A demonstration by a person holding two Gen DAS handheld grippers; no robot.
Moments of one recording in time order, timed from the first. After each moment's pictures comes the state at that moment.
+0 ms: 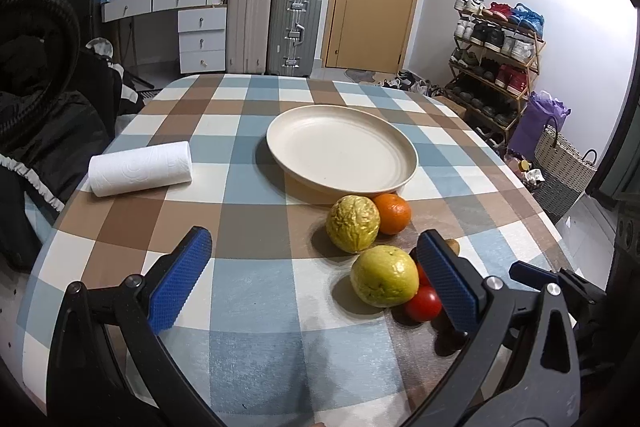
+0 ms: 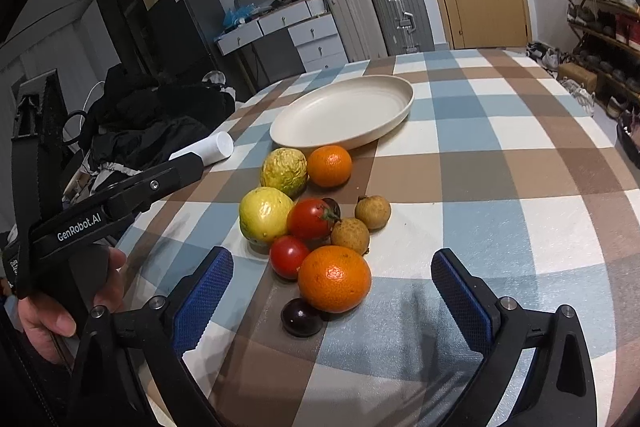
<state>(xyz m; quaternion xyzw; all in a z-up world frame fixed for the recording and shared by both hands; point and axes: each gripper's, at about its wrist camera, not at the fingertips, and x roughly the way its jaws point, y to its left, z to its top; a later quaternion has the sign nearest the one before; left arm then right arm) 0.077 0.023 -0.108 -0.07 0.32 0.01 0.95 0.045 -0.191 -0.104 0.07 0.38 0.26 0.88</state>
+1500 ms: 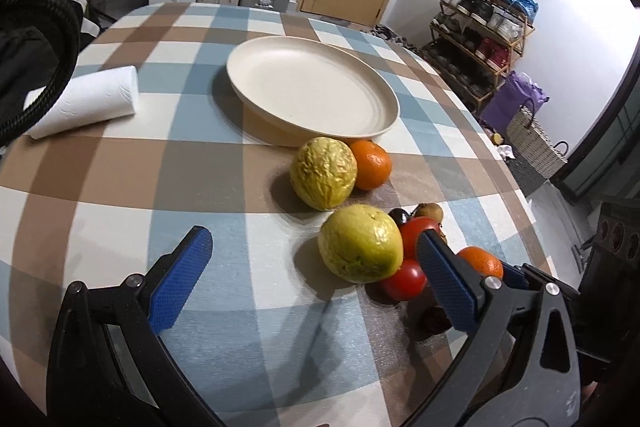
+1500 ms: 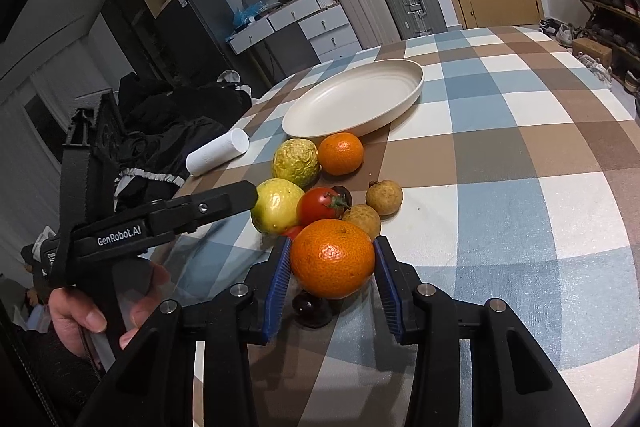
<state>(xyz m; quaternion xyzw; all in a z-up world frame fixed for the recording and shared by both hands) 0.101 0.015 -0.150 -0.14 0.41 -0.06 0.90 0.049 -0.200 -0.111 0.11 0.40 0.30 0.86</state>
